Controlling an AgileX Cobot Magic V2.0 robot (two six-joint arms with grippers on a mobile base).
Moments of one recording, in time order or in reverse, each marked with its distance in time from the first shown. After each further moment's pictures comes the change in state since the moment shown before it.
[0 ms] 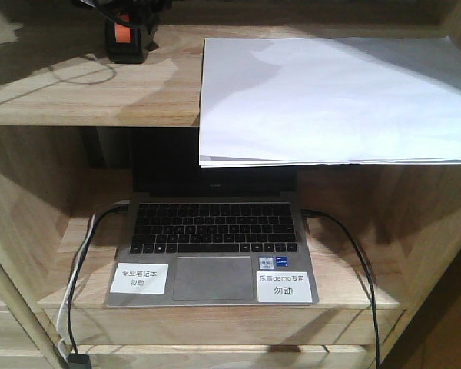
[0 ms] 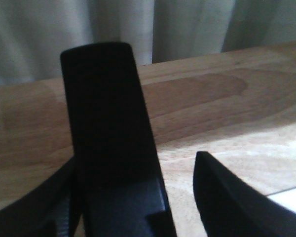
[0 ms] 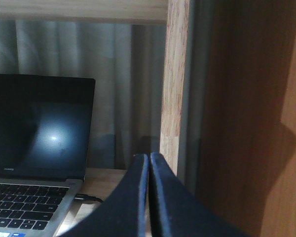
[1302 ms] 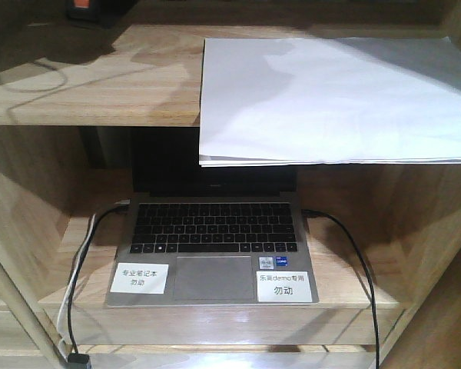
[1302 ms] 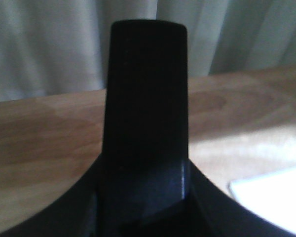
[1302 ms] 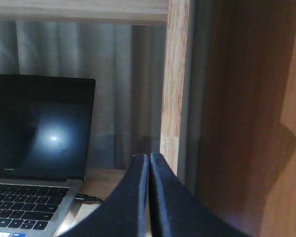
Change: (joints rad) left arm 0.000 -0.119 0.000 -0.006 0.048 0.026; right arm 0.000 0.000 0.000 0.000 0.000 0.000
